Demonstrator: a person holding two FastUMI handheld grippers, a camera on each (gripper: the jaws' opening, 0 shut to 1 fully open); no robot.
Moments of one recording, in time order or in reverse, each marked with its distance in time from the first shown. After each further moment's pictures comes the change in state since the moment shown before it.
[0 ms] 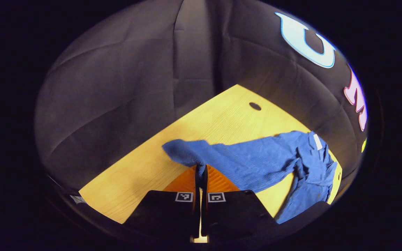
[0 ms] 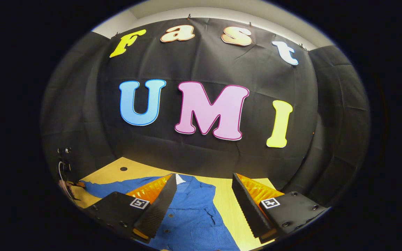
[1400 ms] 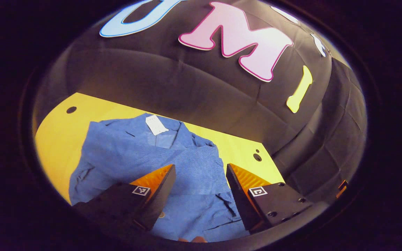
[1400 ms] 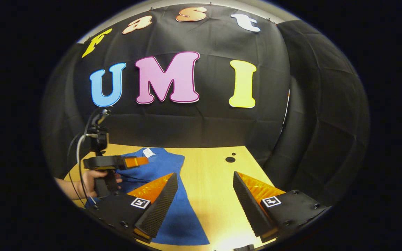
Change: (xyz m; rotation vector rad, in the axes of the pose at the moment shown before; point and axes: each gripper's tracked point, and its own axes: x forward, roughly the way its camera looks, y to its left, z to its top) left arm -0.055 -0.464 -0.116 0.380 -0.045 -0.625; right arm -0.030 -0.147 -0.139 0.141 0.210 -0.109
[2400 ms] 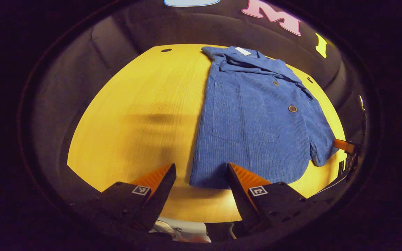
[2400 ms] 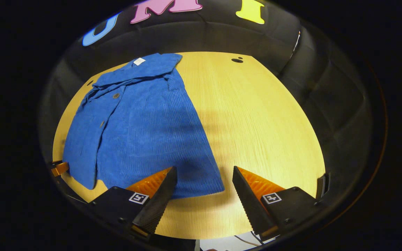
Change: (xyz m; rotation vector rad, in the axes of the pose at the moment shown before) left arm -0.250 0.218 -0.268 0.031 0.471 0.395; right arm -0.018 -0.002 -0.285 -0.008 0.699 -0.045
